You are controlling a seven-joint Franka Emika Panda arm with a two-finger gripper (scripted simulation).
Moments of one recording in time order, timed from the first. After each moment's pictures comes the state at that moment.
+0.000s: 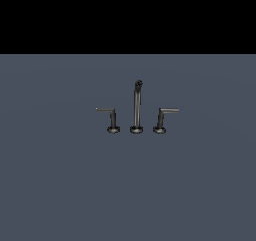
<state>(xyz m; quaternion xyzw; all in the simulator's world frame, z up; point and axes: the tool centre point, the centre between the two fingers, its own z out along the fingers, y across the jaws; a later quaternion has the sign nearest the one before) -0.258 0.001 0.515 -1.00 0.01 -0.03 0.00</state>
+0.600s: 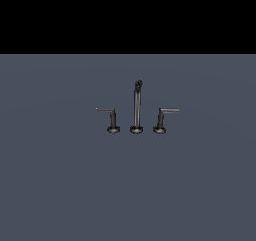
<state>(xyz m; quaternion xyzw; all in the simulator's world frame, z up) -0.243 0.005 0.498 -1.00 0.04 -0.03 0.00</state>
